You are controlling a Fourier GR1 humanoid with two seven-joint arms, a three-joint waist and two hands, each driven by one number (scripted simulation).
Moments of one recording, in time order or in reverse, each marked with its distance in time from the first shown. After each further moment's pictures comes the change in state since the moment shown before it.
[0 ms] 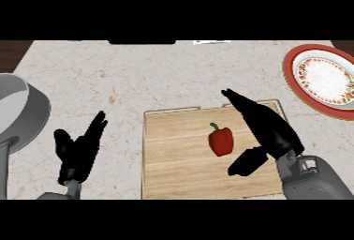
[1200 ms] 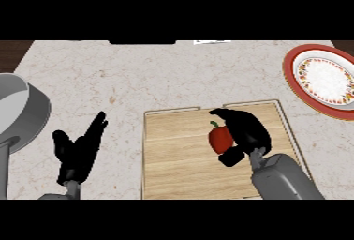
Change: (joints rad) left arm 0.013 -0.049 0.061 -0.004 -0.050 -0.073 0.006; right arm 0.015 0.141 0.020 0.251 0.294 0.046 -0.122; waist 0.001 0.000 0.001
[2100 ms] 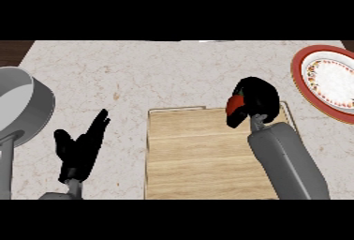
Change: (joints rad) left arm -0.008 -0.023 0.012 -0.020 -0.032 -0.027 0.006; right arm -0.194 0.087 -0.236 0.237 0.256 -0.219 0.222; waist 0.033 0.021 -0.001
